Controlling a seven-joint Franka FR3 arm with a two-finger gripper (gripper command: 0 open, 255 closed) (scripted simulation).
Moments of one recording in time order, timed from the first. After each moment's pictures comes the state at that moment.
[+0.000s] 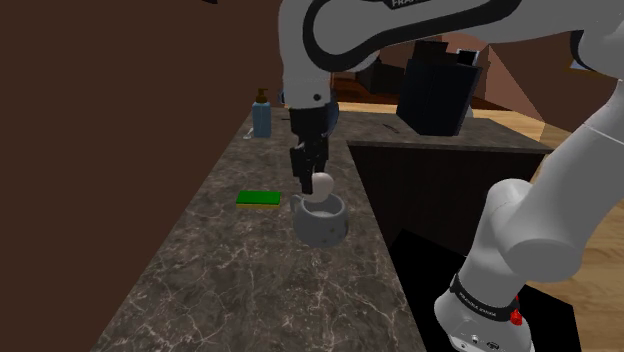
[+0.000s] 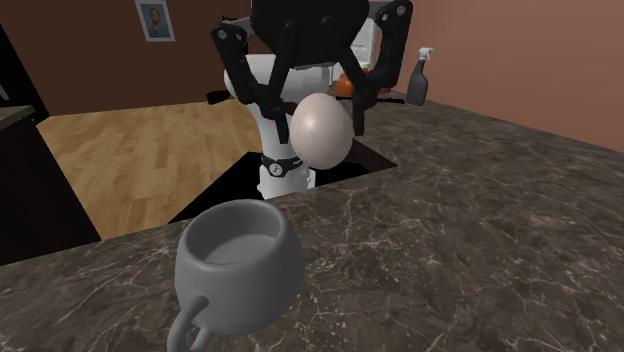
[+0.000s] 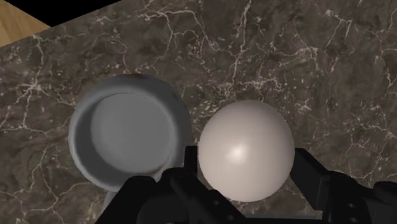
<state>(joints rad) 0.21 -0.28 0.14 -2.14 0.17 1.68 0.07</state>
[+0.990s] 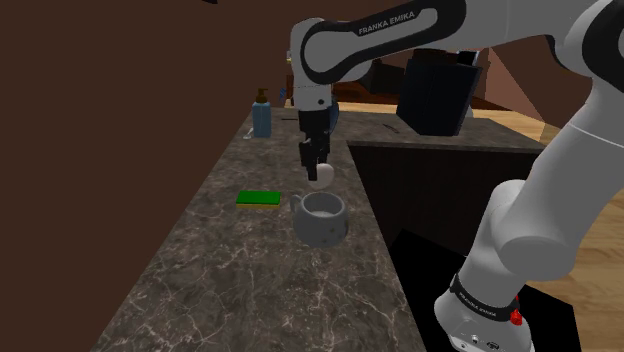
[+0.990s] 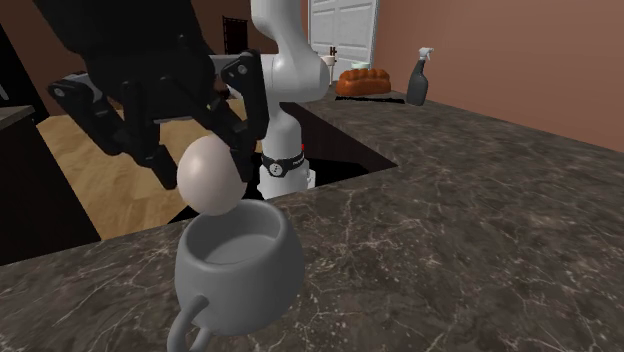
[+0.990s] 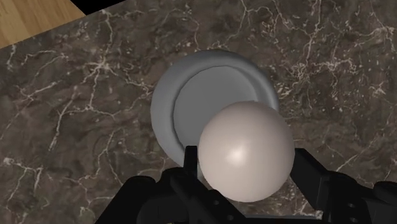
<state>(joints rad) 0.13 -0.18 0.03 -2.12 0.10 1.74 -0.12</state>
